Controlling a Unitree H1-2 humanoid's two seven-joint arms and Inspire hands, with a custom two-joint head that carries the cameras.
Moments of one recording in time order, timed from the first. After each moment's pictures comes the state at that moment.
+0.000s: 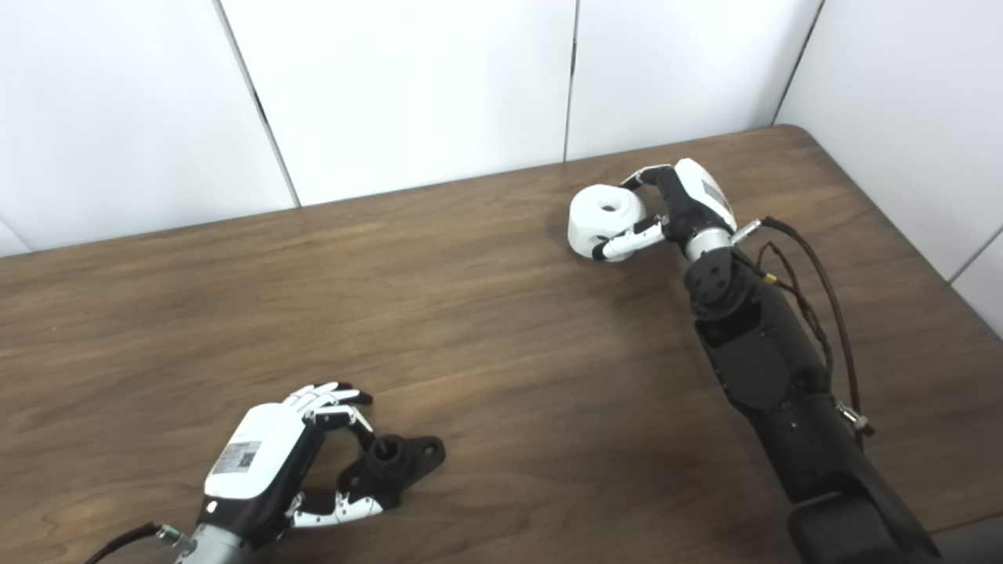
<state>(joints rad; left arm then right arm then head) 0.08 0.27 -0.40 -0.29 0.90 0.01 -0.17 -0.41 -0.44 0.03 0.17 -0.47 0.39 0.04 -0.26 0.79</state>
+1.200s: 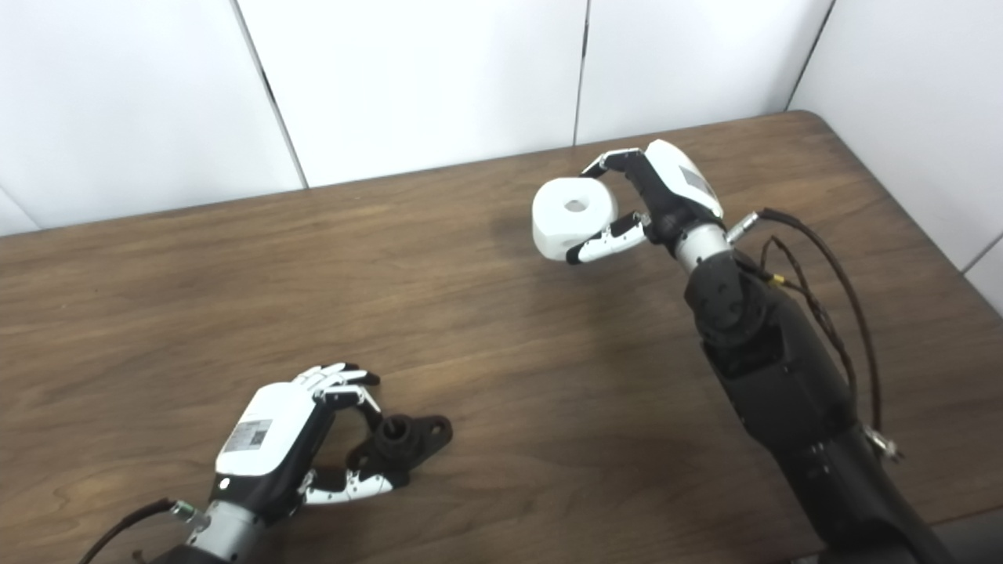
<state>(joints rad) 0.07 0.24 -0.41 -0.31 0.94 0.07 -0.21 -0.26 -0.44 0.08 -0.26 -0.50 0.44 0.16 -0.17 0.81</state>
